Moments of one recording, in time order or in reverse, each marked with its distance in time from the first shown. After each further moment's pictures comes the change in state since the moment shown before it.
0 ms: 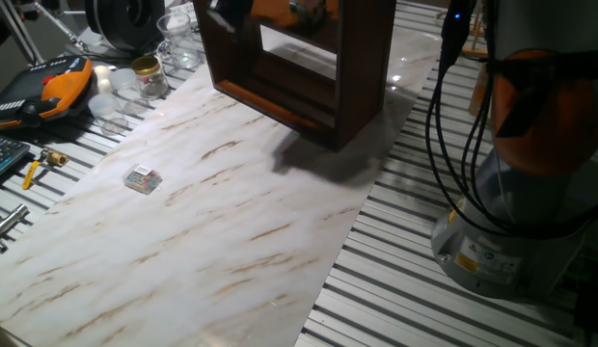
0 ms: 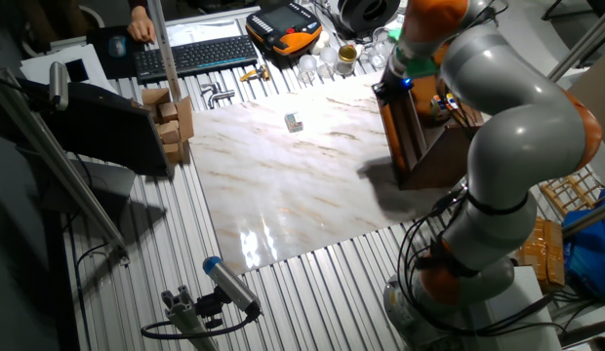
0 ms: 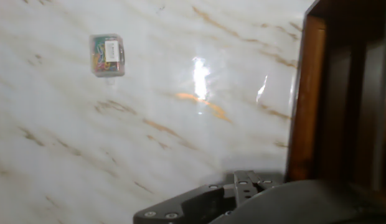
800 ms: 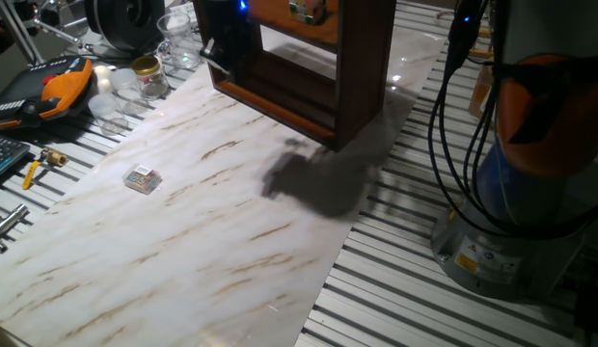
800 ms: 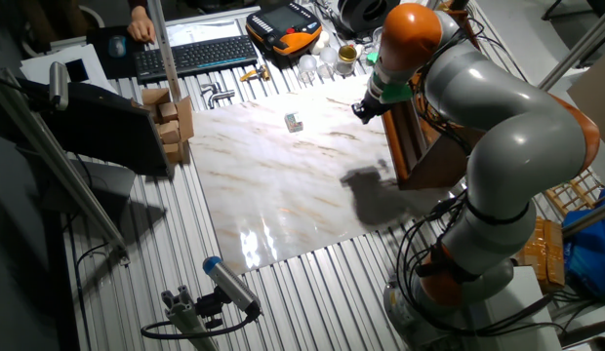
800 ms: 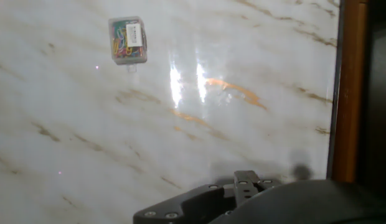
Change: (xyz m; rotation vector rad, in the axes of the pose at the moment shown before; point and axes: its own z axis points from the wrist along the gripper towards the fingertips) arm 0.024 0.045 0.042 -0.005 -0.003 0.003
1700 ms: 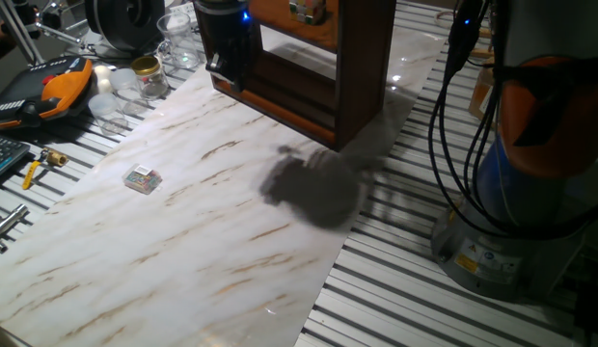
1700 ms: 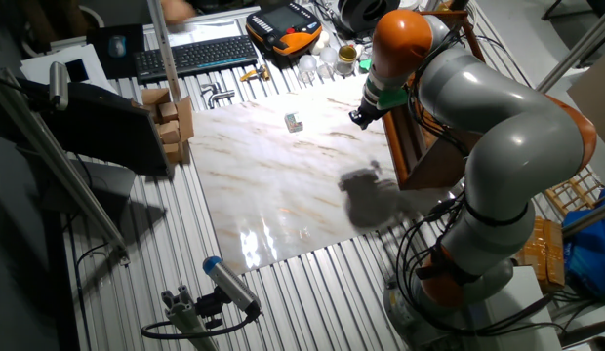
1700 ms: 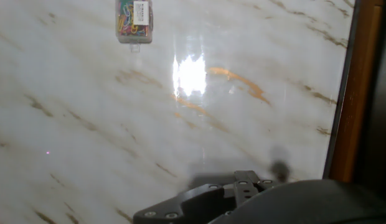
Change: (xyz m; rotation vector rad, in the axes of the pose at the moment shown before) arm 0.012 0.007 0.005 0.039 0.019 -0.093
